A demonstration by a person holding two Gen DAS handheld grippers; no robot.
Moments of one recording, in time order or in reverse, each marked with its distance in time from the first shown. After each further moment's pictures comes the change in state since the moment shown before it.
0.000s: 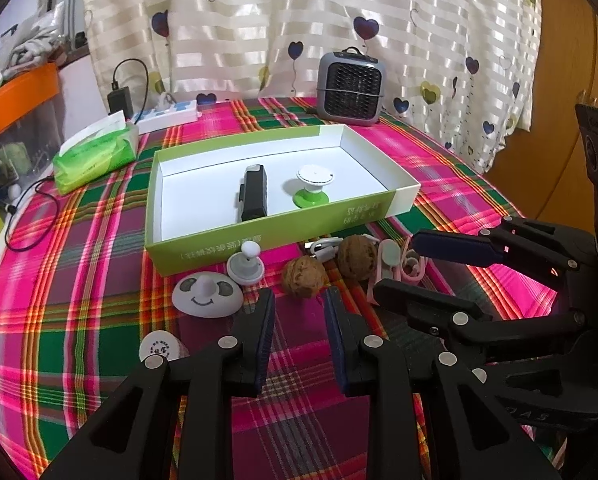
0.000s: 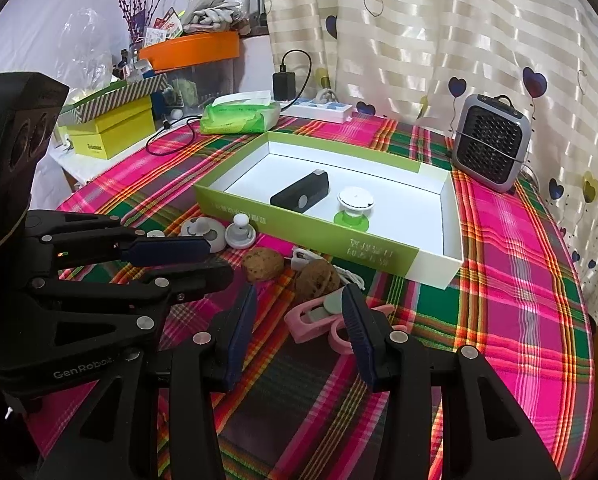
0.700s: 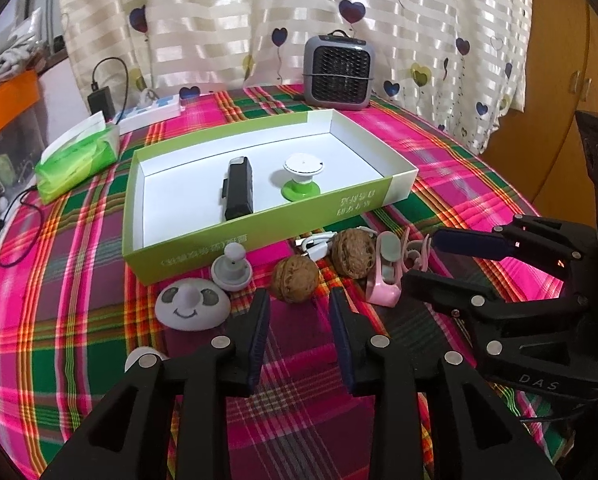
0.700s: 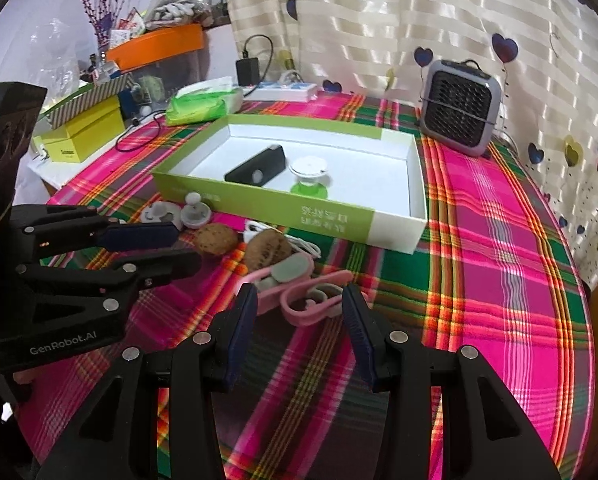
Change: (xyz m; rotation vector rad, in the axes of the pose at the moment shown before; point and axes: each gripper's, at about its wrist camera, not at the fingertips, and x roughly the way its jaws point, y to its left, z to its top) left arm 0.019 -0.005 0.007 0.057 0.048 -0.017; right arm 0.008 -0.027 -0.010 0.089 0.069 -0.056
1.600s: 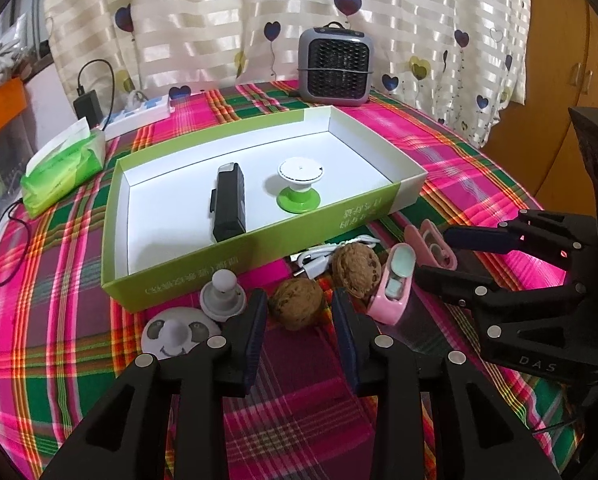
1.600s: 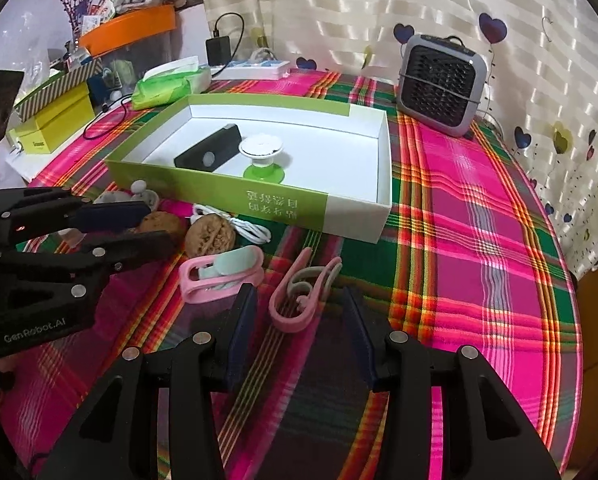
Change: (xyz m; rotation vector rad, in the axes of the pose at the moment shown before) left arm 0.023 -0.003 0.013 0.022 0.016 0.003; right arm 0.018 -0.025 0.005 0.014 0.073 -0.058
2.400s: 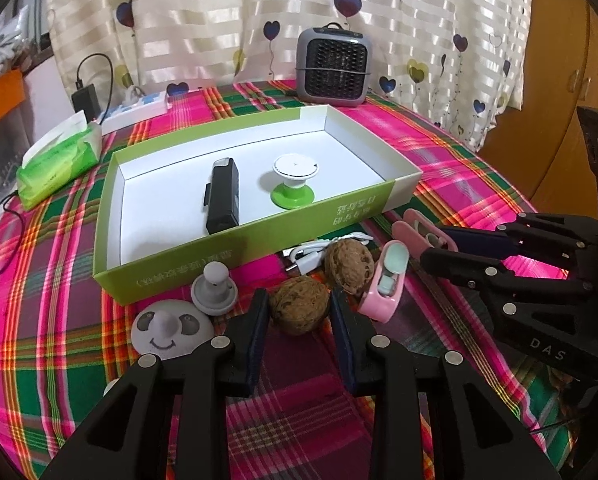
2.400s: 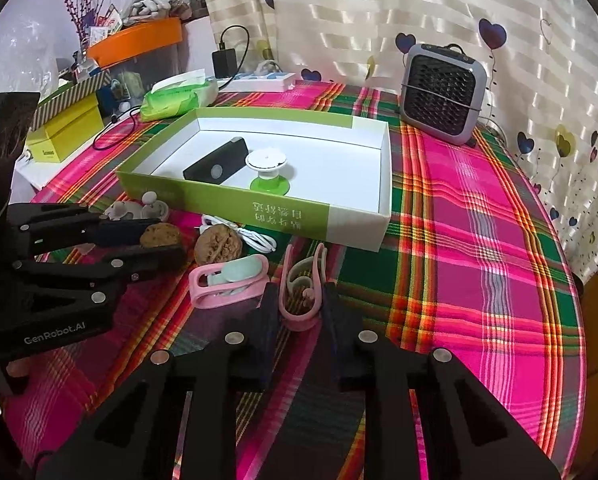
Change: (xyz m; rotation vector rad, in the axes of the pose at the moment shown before) left arm -0.006 -0.001 -0.005 -0.021 -0.009 -0.030; right arm -0.014 0.003 -0.002 -0.014 -0.063 0.027
